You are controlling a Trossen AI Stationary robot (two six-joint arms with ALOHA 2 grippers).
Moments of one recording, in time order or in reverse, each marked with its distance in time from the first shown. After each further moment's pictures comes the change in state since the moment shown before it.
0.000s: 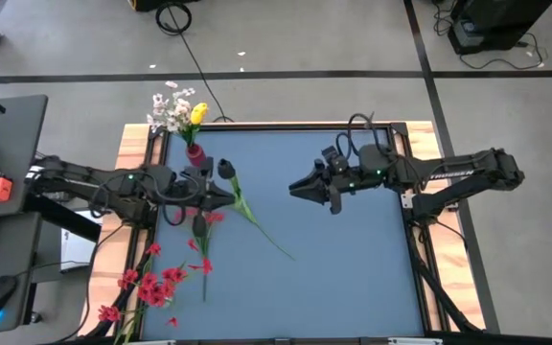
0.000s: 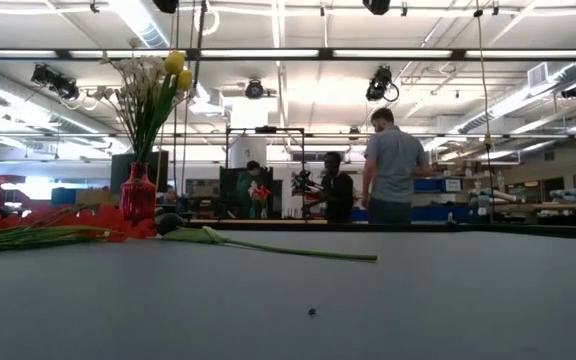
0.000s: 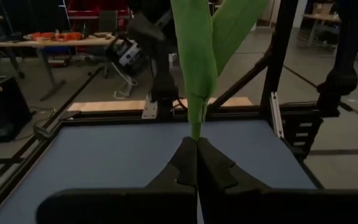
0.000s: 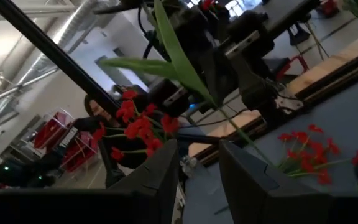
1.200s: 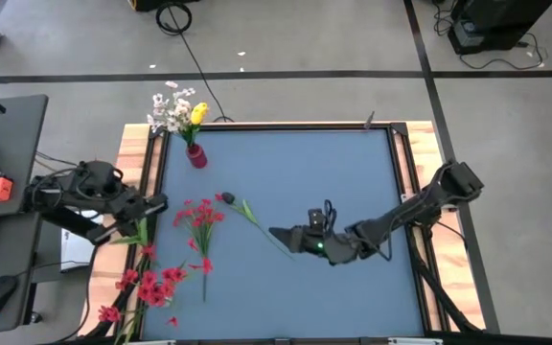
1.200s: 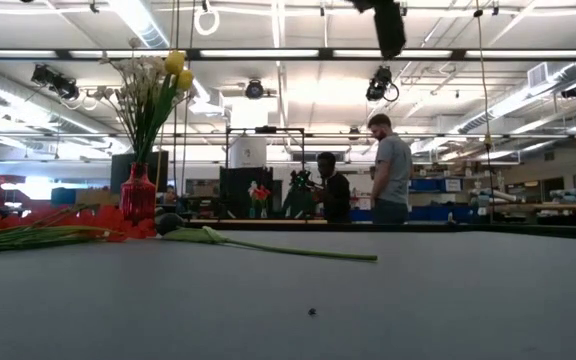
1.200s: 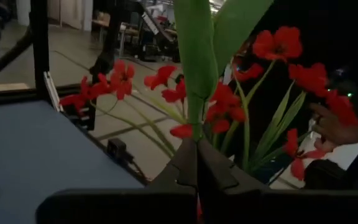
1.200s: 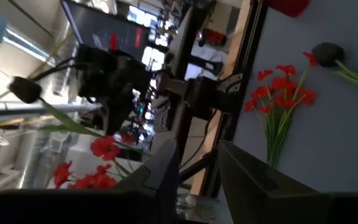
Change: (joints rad) left arm 0.034 -0.693 -0.236 -0.377 0.921 -0.176; right arm 0.429 0.442 0.000 0.307 0.923 0.682
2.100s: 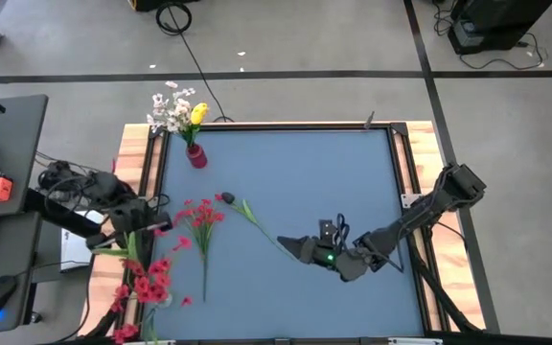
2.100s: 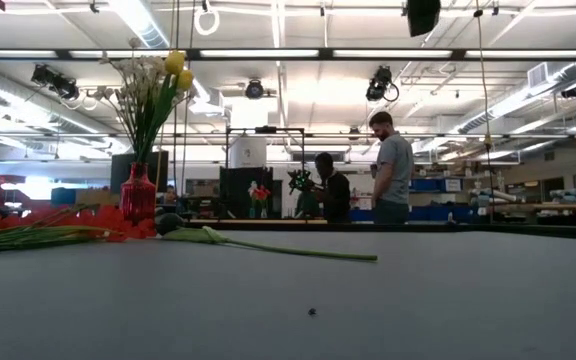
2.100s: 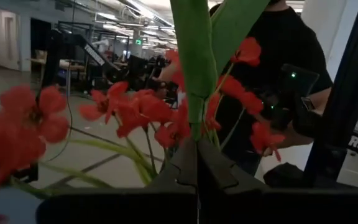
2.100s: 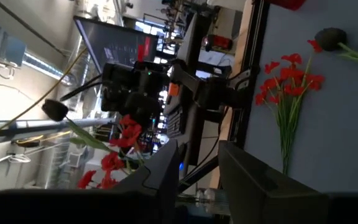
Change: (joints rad) left arm -0.258 0.017 -0.209 0.480 -0.049 -0.097; right arm 0.099 -0.001 0.000 0.034 0.141 0.072
